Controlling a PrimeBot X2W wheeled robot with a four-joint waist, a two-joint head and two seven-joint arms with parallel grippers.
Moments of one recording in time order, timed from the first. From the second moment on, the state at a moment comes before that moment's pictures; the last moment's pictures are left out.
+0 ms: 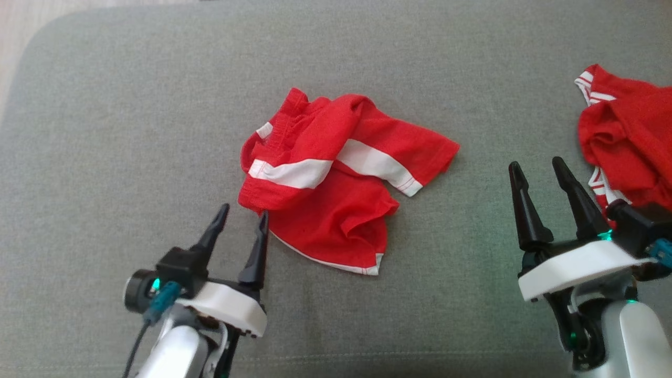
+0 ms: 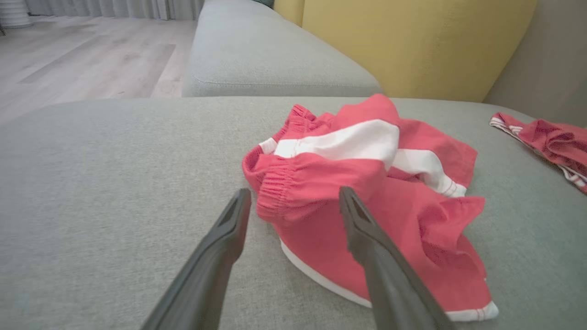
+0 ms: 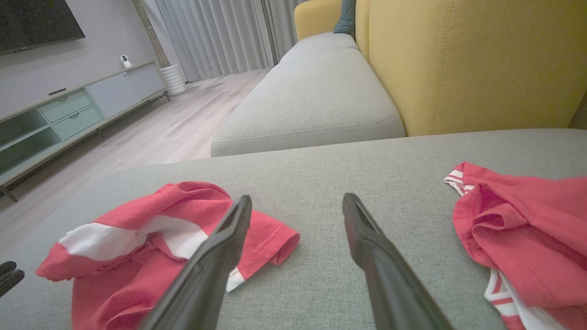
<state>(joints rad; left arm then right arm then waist) -0.14 0.17 -0.45 0.24 -0.30 0.09 -0.26 -0.05 -0.05 0.03 -0.12 0.24 0.13 0.15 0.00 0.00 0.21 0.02</state>
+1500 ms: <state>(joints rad) -0.11 0.25 -0.39 0.03 -0.35 0.17 -0.13 0.03 -0.06 0.03 -0.15 0.23 0.13 0.18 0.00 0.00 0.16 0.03</state>
